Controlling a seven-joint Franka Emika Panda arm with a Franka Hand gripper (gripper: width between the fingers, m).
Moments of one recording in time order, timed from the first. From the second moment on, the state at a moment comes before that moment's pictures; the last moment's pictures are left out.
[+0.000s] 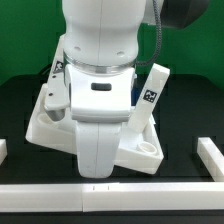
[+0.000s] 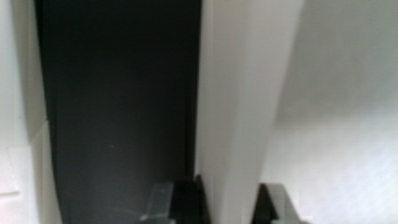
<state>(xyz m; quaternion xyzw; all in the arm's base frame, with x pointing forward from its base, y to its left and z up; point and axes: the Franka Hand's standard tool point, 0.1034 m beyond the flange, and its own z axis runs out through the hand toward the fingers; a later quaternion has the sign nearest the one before) 0.612 -0.048 0.052 -0.70 -0.70 0.13 0.07</state>
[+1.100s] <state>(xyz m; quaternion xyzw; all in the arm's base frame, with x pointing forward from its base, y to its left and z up) 0.645 -0.019 0.048 -0.74 -0.66 0.11 0.07</state>
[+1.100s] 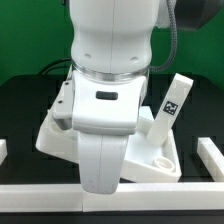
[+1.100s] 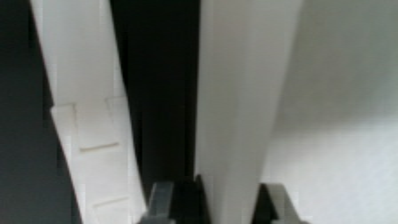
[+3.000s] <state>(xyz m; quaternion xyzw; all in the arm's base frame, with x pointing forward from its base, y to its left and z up) 0.653 0.010 0.089 -0.80 -0.59 0.10 0.04</state>
